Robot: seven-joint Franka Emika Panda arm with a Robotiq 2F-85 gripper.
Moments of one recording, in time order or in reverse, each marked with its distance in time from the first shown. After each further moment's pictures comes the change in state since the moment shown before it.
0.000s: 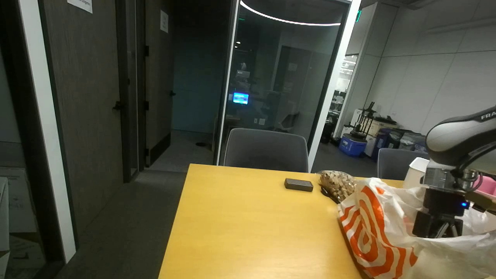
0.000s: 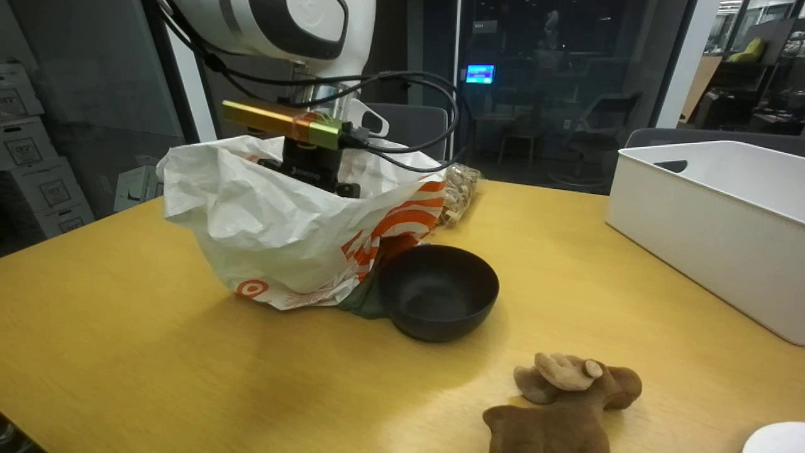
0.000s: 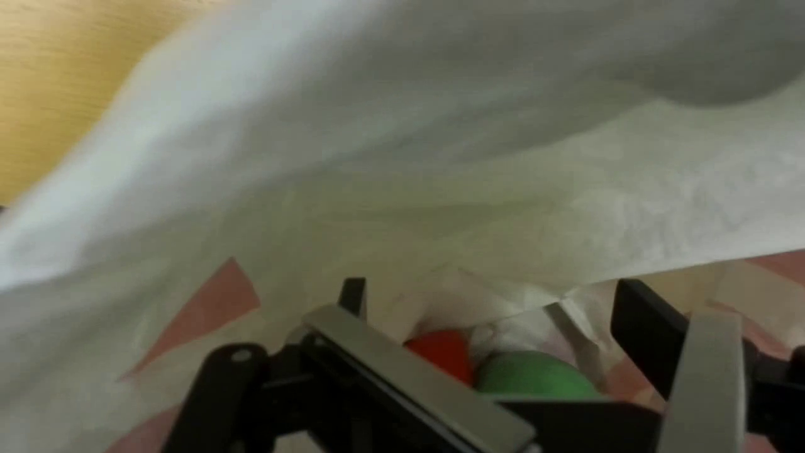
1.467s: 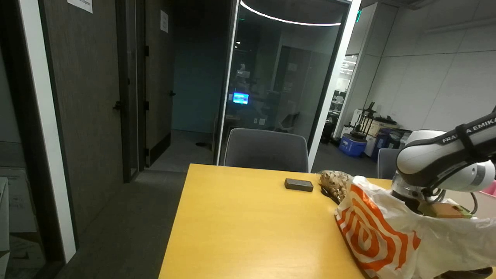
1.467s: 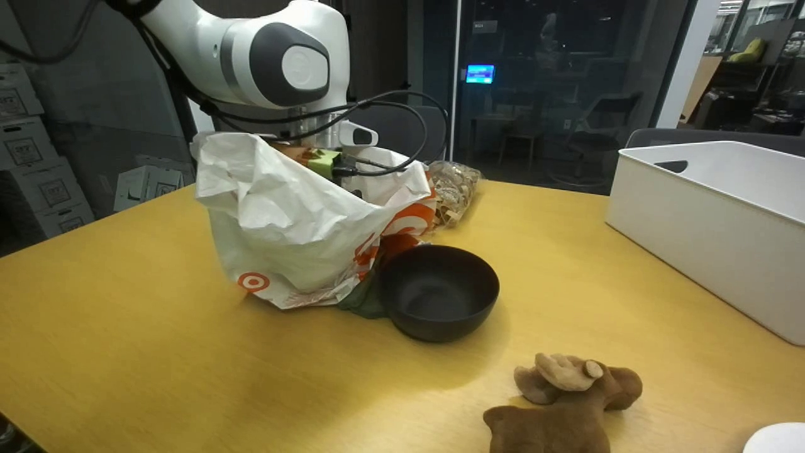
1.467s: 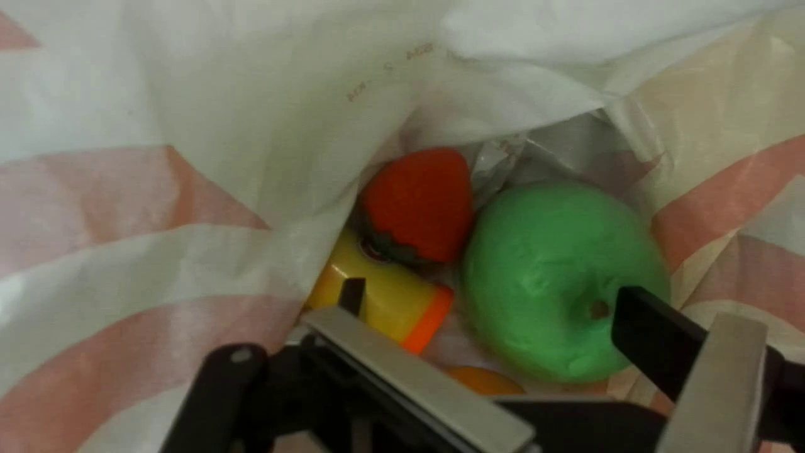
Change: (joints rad) arm 0.039 0.129 0.058 0.014 -0.027 0.334 0.125
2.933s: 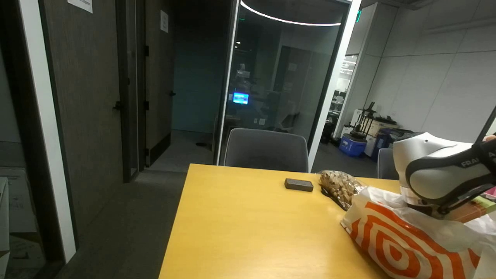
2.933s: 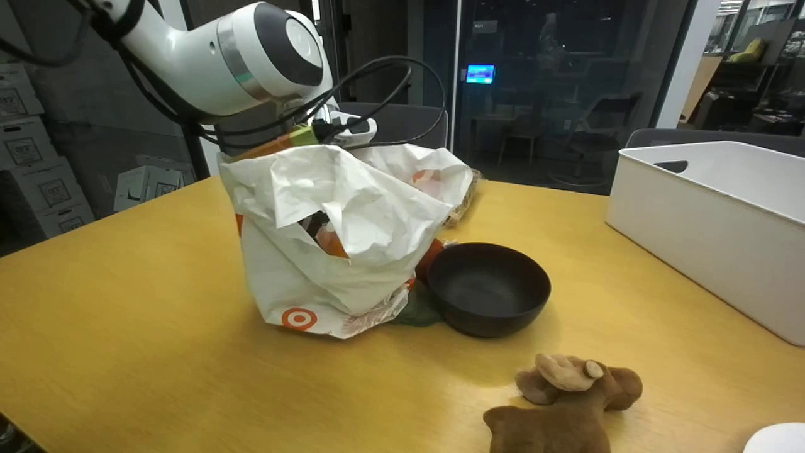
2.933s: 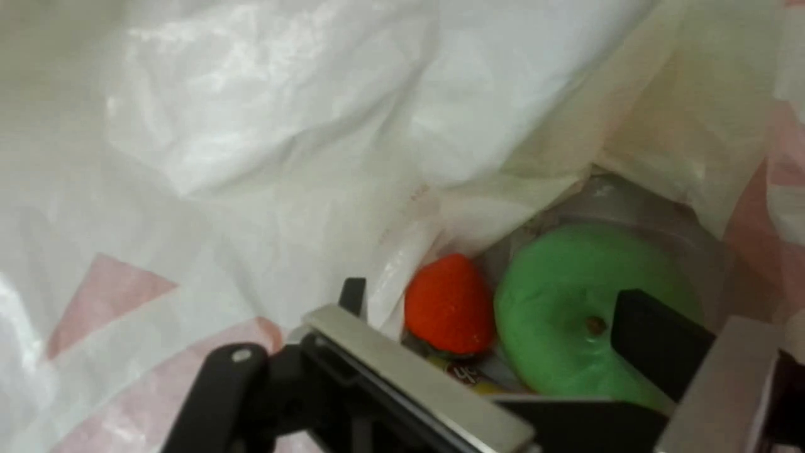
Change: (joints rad) arm 0.044 -0.028 -0.038 -0.005 -0.495 -0.235 0.412
